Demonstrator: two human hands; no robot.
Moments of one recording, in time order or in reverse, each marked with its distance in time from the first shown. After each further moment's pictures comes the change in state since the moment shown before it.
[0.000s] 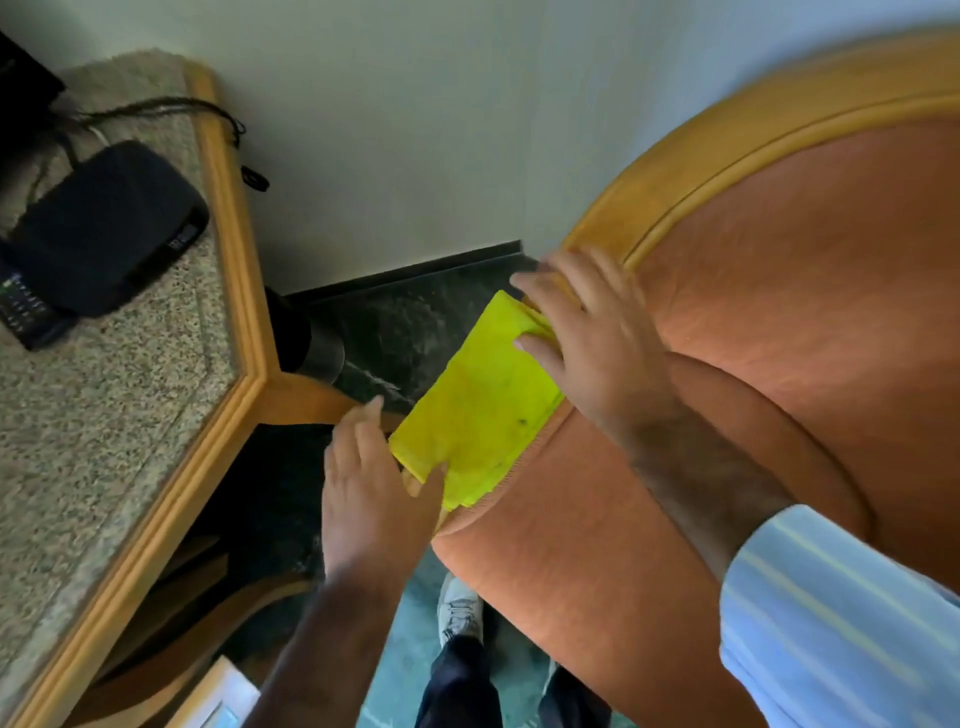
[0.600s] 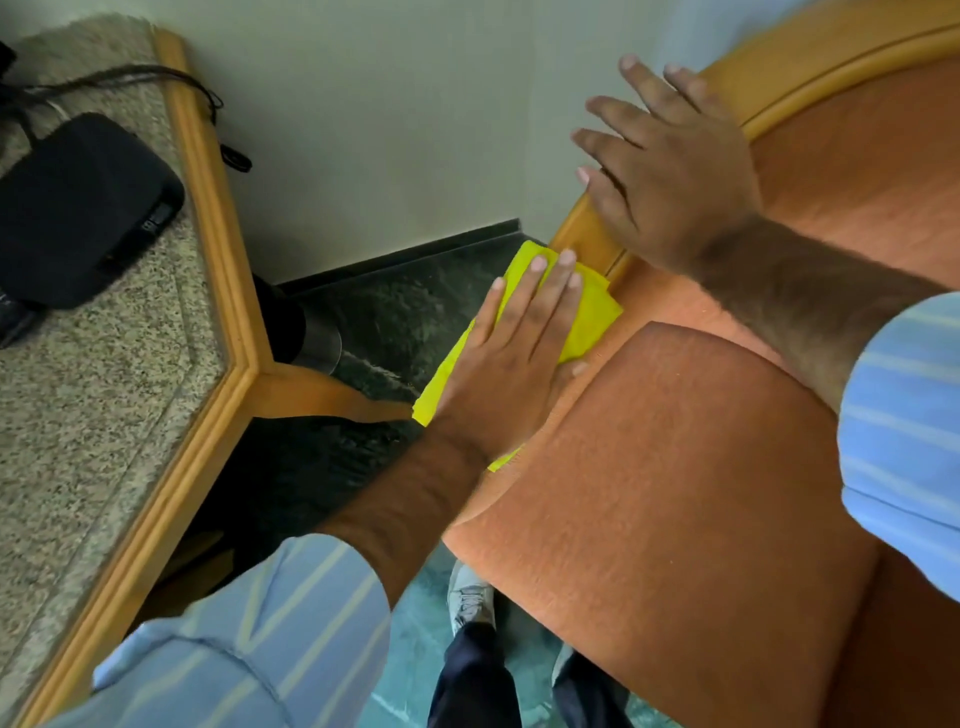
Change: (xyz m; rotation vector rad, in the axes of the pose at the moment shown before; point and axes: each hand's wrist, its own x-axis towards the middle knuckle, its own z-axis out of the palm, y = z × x) left_hand 0.088 0.068 0.064 0.470 0.034 0.817; right_hand 0.079 0.087 -0.004 -0.374 -0.054 -0.086
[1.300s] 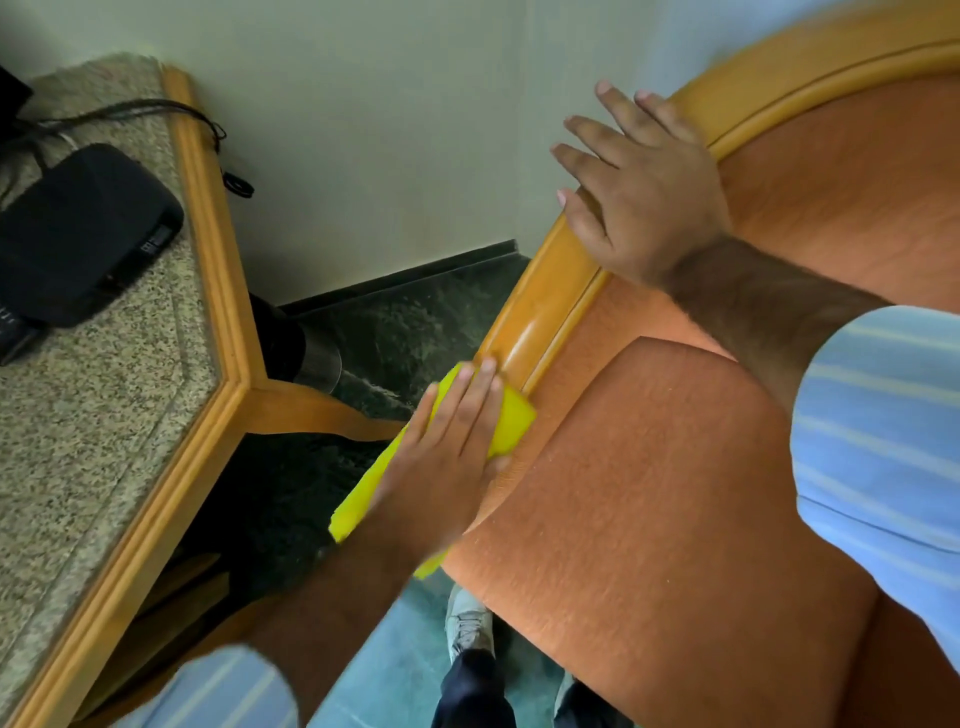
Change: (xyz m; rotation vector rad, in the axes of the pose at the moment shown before) left_hand -0.089 -0.010 0.003 0.032 -0.180 -0.017; right_hand -0.001 0.001 0.003 -0.017 0.087 0.006
